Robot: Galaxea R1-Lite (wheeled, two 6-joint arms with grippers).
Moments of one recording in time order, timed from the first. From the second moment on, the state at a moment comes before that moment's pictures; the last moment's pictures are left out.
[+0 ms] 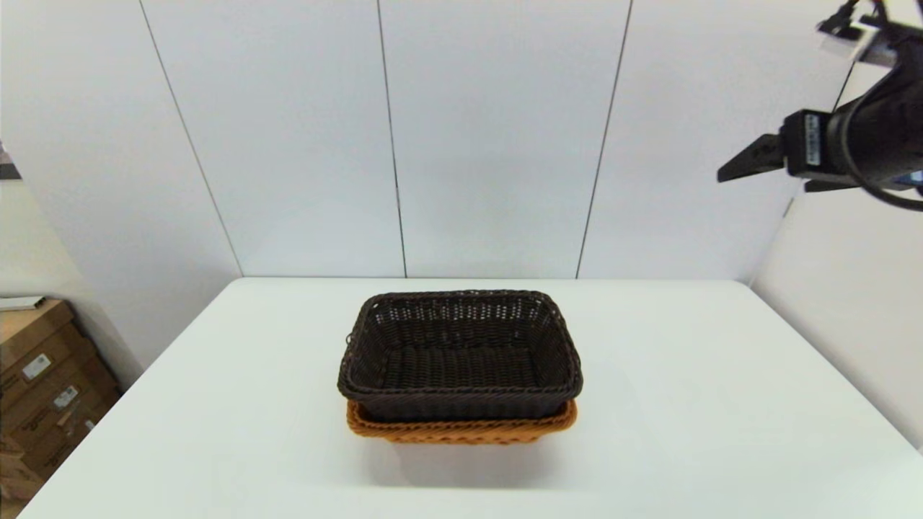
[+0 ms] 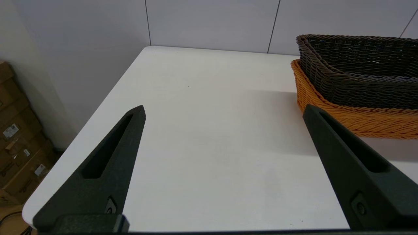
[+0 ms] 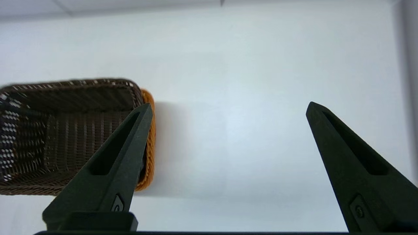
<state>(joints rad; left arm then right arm) -0.01 0.00 0.00 0.00 0.03 -0.09 0.15 1.66 -1.84 0.83 -0.07 0.20</state>
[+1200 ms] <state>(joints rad) -0.01 0.00 0.00 0.00 0.03 -0.09 0.02 0.24 -0.99 0.88 -0.23 0.04</state>
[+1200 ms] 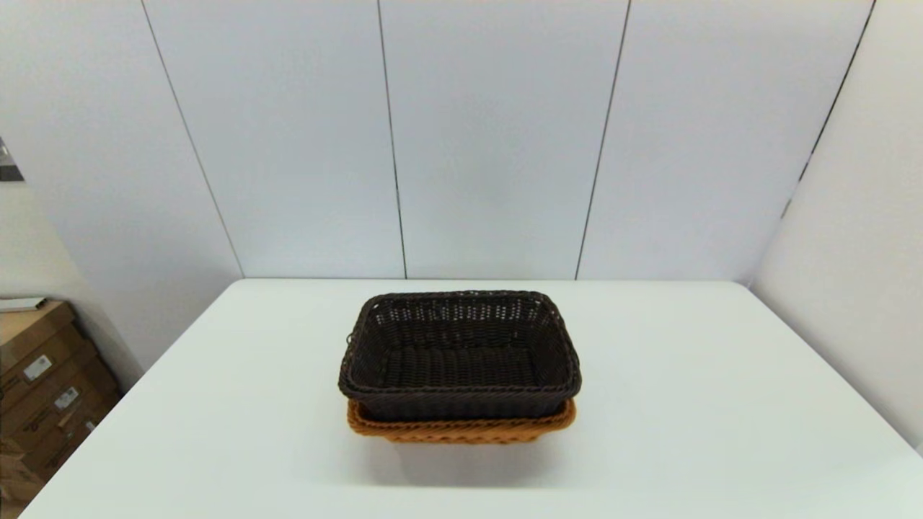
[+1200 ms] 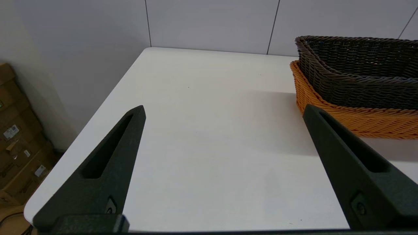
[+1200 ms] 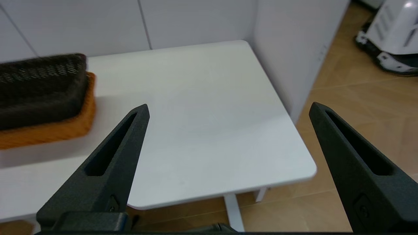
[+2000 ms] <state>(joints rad) -0.01 0.00 0.00 0.00 0.03 -0.09 0.00 0.00 -0.13 0.09 -0.15 -0.17</state>
